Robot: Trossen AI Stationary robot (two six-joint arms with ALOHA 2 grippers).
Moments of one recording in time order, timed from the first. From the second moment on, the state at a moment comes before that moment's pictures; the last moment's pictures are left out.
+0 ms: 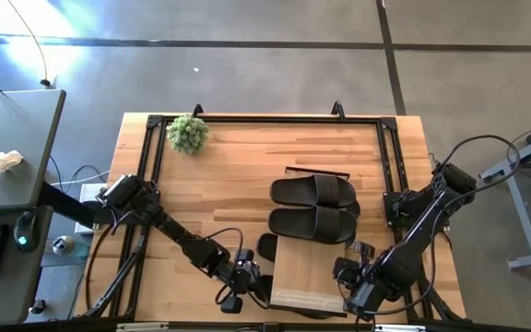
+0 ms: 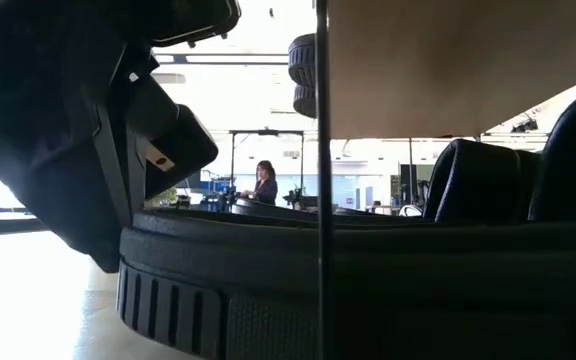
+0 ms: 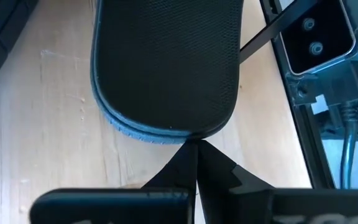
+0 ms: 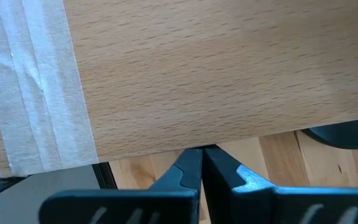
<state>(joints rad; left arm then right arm) -0.46 1.97 1.12 -0.04 -0.02 -0.47 0.86 1.68 1.41 -1.10 0.20 1.14</state>
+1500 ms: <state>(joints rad) -0.33 1.64 0.90 -0.34 -0.09 -0.53 1.16 1.65 1.22 -0.88 0.38 1.81</state>
